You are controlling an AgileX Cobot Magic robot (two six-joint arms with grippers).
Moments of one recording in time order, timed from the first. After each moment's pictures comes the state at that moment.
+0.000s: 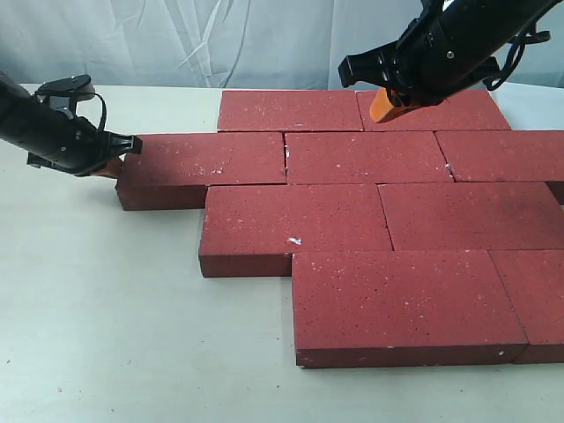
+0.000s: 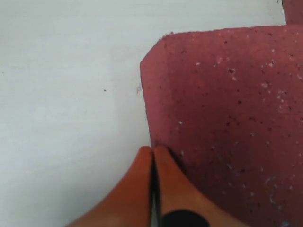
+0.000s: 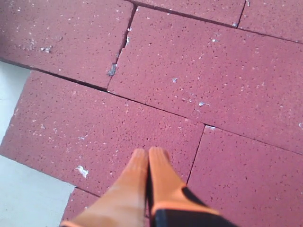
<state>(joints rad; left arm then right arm) 0.00 2.07 -1.24 -0.81 0.47 0.70 0.34 1.68 -1.39 0.24 0.88 -0.07</state>
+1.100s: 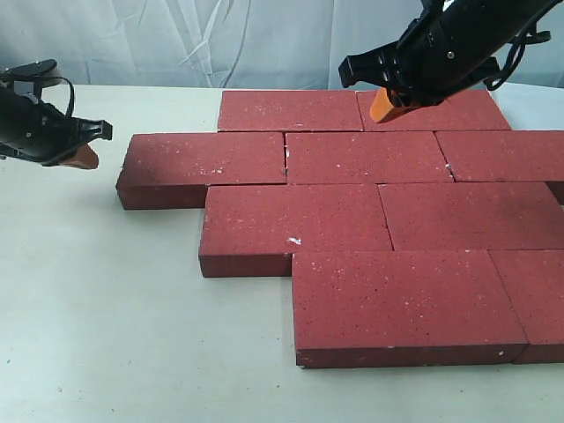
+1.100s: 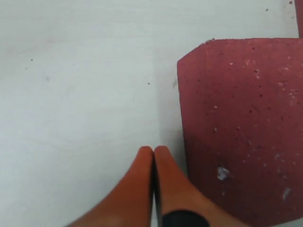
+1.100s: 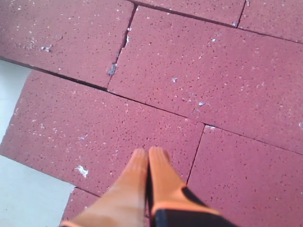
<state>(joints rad) 0.07 2.00 -1.24 -0.70 0.54 0.59 0.34 1.68 -1.39 0.24 0.88 -0.07</state>
